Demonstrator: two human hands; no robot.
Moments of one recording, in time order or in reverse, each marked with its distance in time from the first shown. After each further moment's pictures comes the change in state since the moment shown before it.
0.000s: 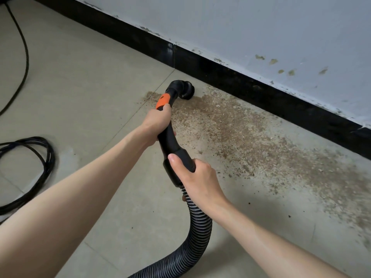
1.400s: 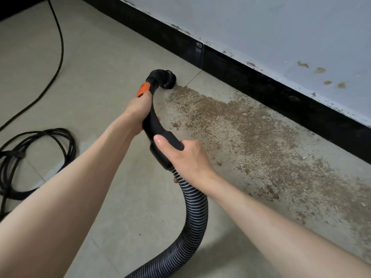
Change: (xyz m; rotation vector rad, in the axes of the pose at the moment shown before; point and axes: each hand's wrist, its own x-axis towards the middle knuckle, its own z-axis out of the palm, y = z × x) left_hand 0.046 0.001 -0.072 -0.269 0.226 -0.074; right_hand 0.063 -0.048 0.030 -0.032 -0.239 -0.158
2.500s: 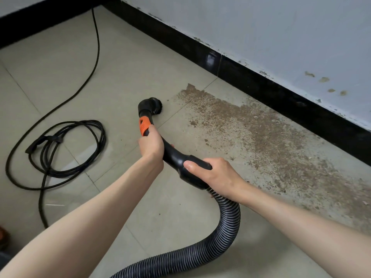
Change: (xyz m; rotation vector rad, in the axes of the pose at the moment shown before) left_hand -0.082 -0.075 -0.032 -0.341 0.271 -0.150; right_hand -0.051 0.030 -0.011 -0.261 -0.142 -0.110
